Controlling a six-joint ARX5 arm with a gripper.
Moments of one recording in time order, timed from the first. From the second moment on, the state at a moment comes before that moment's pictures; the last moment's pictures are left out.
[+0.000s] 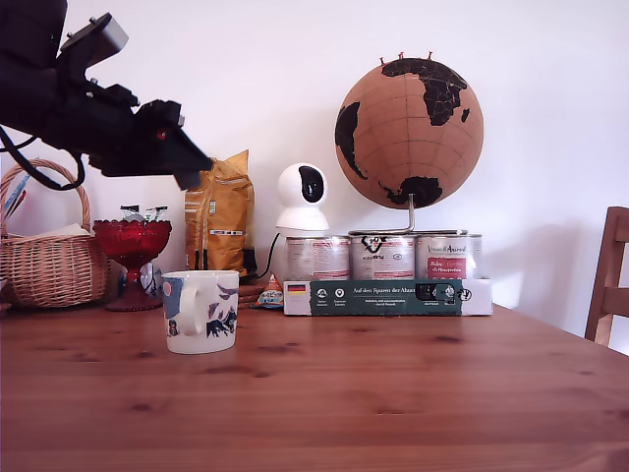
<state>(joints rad) -0.24 1.60 0.85 0.53 0.41 0.04</state>
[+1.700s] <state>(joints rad) -0.24 1.44 1.07 -0.04 0.25 0.08</state>
